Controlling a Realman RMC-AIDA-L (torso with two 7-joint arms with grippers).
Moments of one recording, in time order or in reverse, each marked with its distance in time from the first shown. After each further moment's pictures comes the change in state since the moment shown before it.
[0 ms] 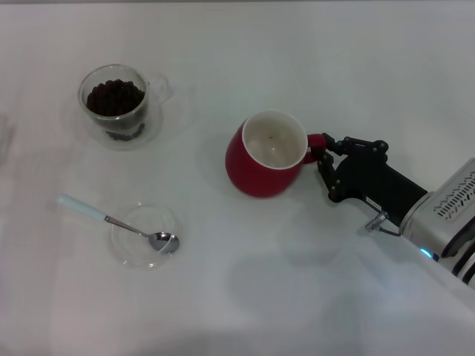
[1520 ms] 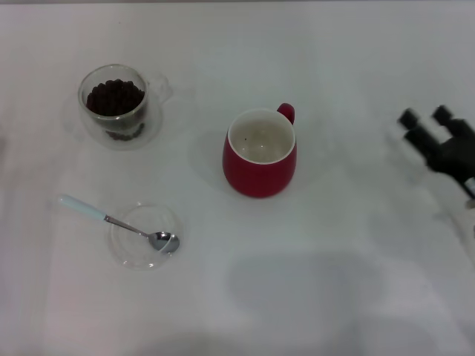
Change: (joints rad) left arm 0.026 0.002 0.006 -0.009 0.017 -0.004 -0.355; right arm -0.103 -0.007 0.078 0.159 0.102 -0.301 0.546
